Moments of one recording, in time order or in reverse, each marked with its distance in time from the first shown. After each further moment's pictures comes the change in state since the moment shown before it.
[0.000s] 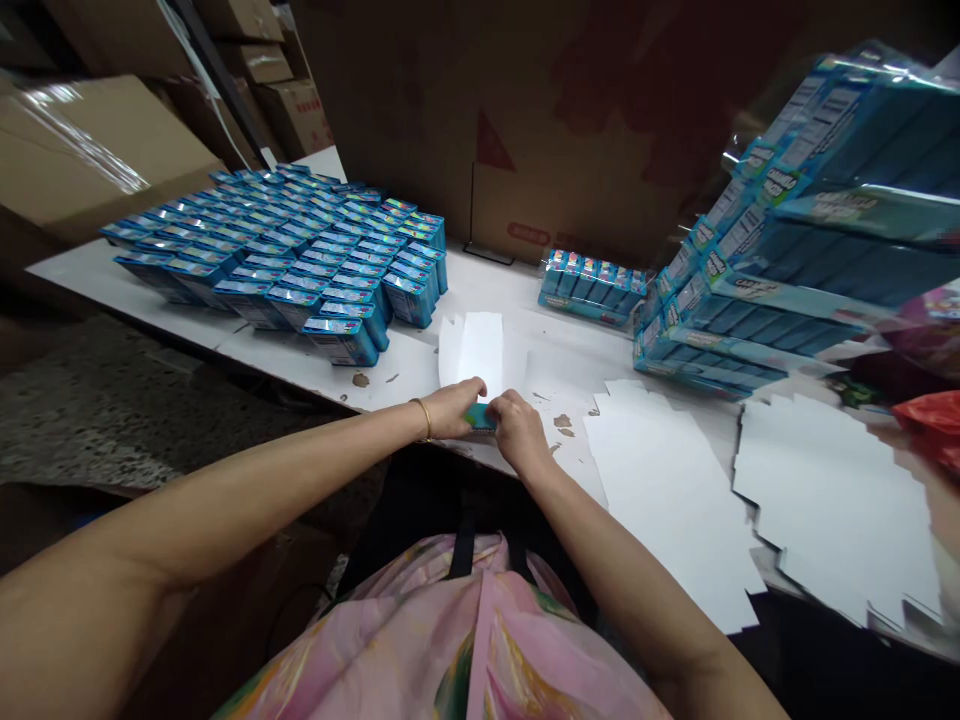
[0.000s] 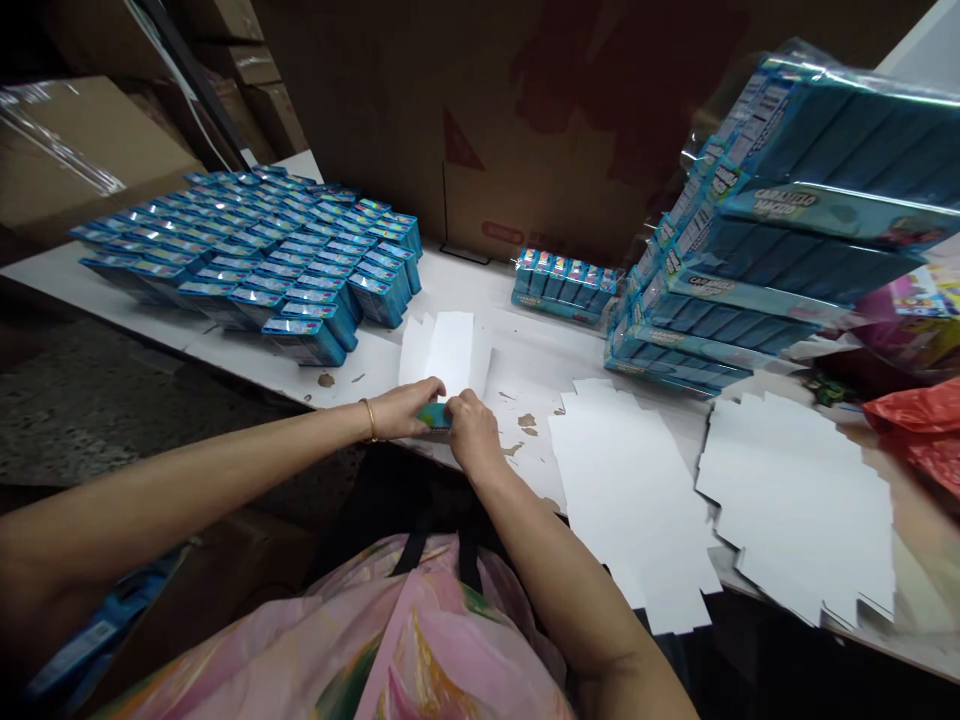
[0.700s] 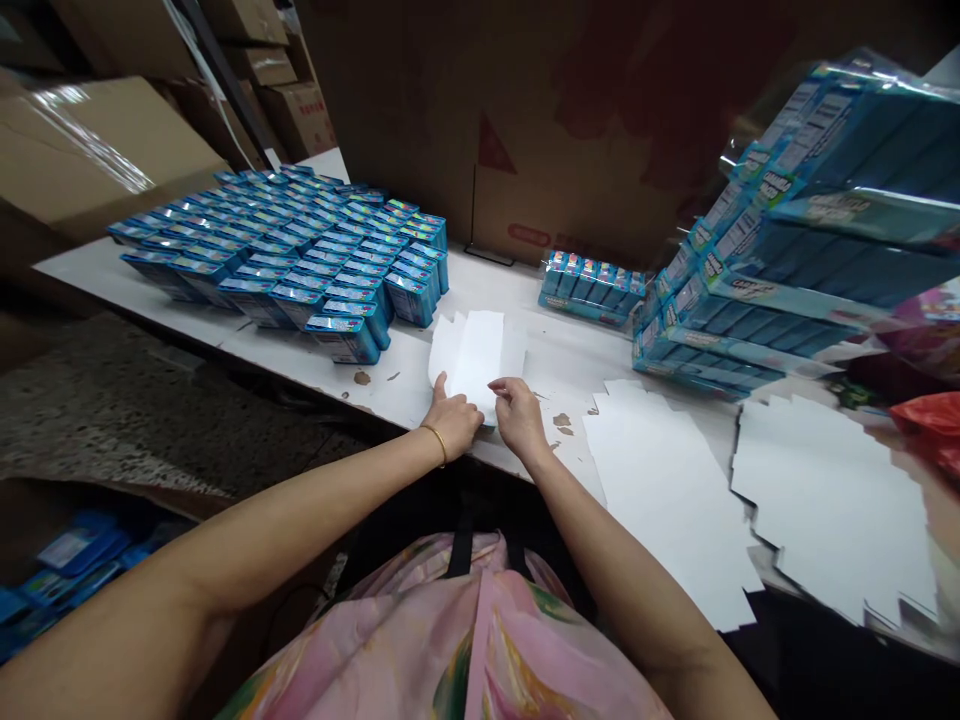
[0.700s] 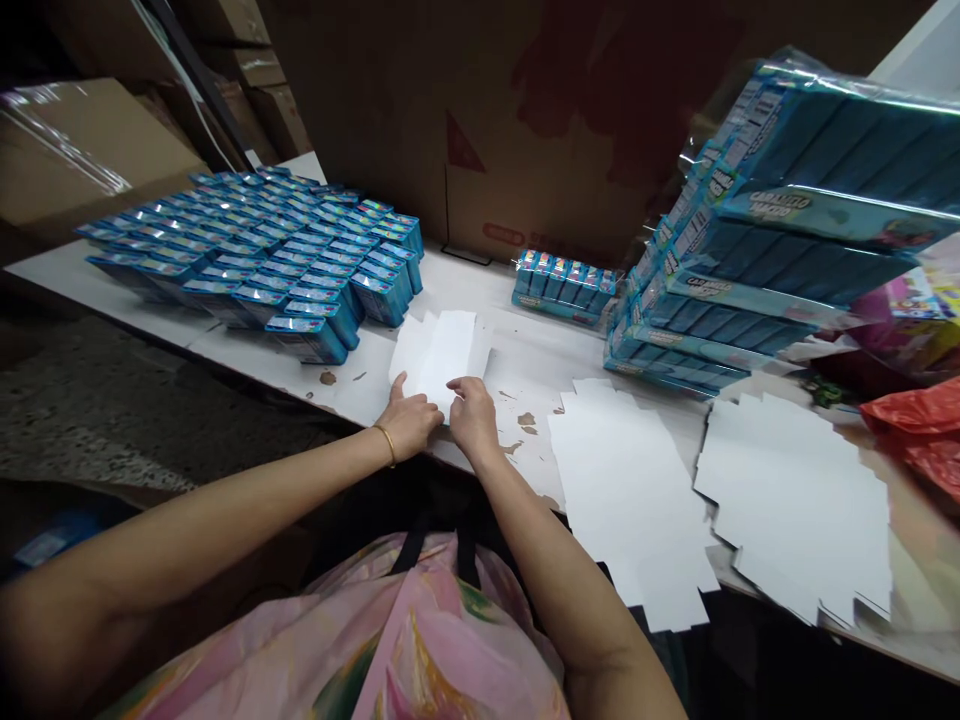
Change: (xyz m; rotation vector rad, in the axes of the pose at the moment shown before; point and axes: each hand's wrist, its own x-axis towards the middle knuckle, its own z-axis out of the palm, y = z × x) left_hand -0.008 0.023 0.032 0.435 0.116 -0.021; right_hand 0.015 -0.002 0.003 0.576 0.215 0.138
